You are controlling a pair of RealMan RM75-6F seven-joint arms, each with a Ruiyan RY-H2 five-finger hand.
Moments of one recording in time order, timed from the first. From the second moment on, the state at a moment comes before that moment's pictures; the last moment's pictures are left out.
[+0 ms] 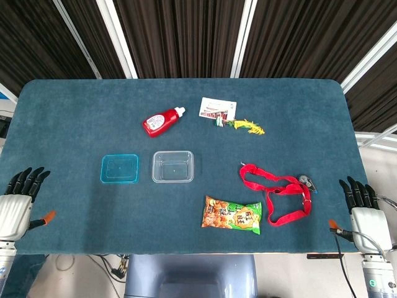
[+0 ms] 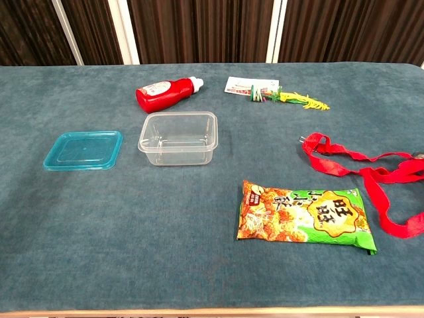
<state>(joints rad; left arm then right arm) -0.12 -1.13 -0.03 -1.68 1.51 1.47 0.13 0.05 -1.15 0.08 -1.69 -1.45 1.50 -0.14</state>
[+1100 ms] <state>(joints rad) -0.13 -1.13 -0.05 -1.66 1.45 1.42 0.11 0.05 -1.15 0.08 -1.71 -1.44 1.50 -0.15</state>
